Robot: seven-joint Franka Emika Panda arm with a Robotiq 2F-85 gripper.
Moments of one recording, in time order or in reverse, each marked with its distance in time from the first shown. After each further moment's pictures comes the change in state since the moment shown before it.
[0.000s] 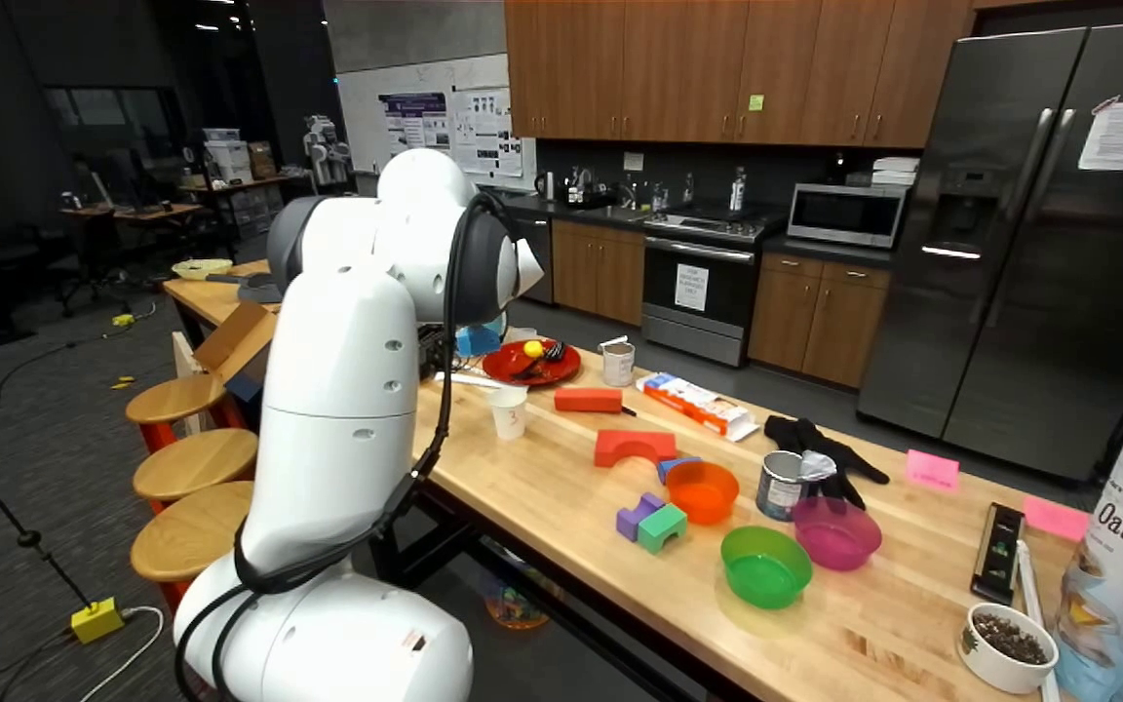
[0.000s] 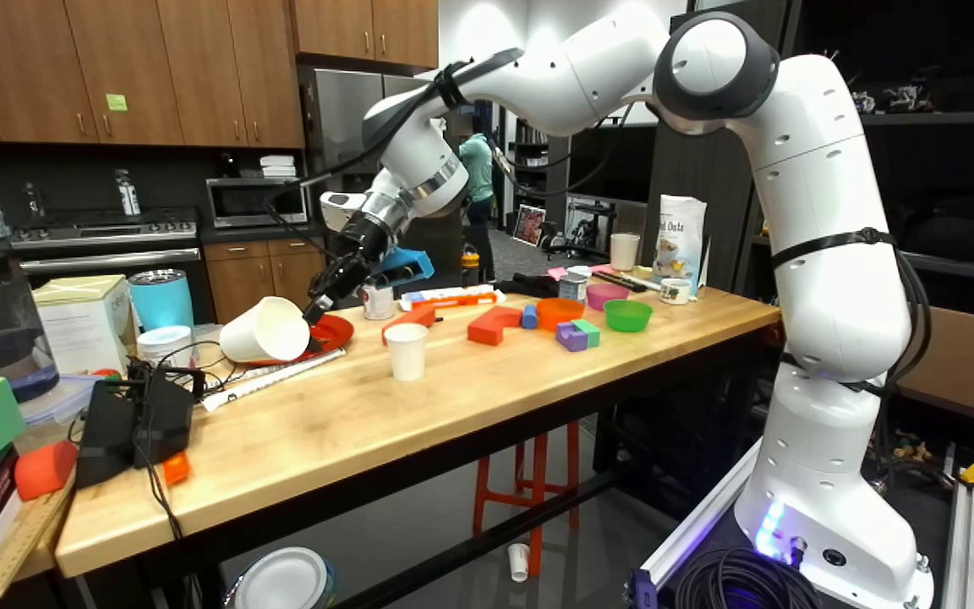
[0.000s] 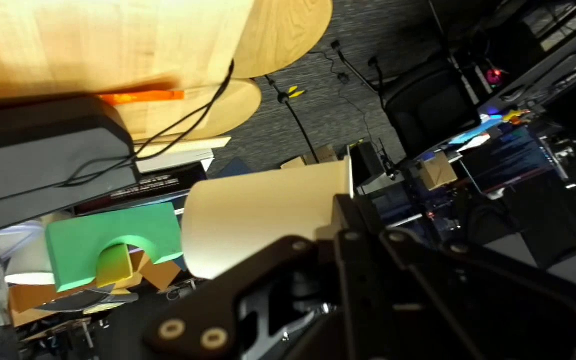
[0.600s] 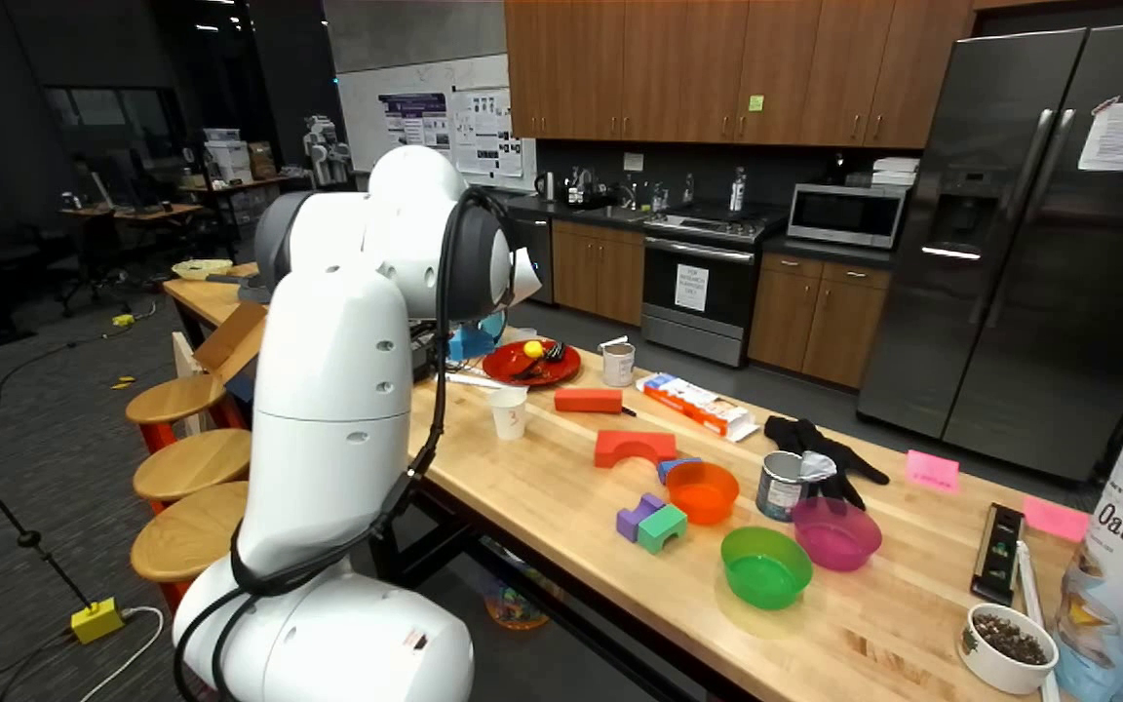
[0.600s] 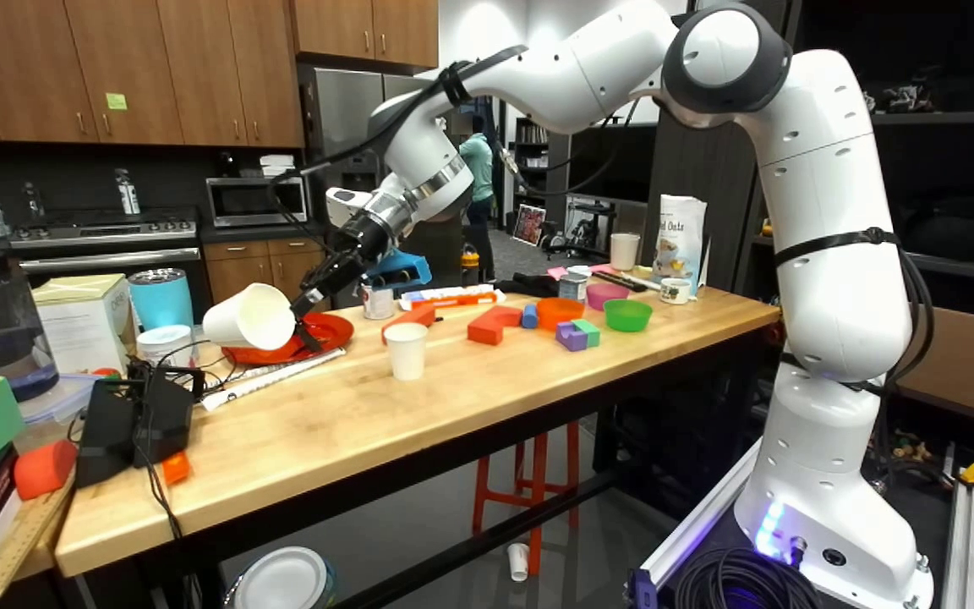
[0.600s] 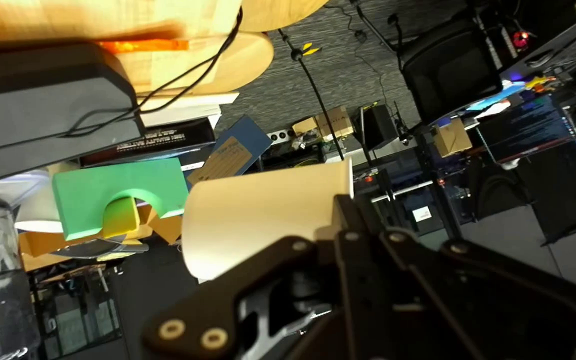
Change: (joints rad) arm 0.013 -0.038 -0.009 -0.063 0.143 0.055 -0.100
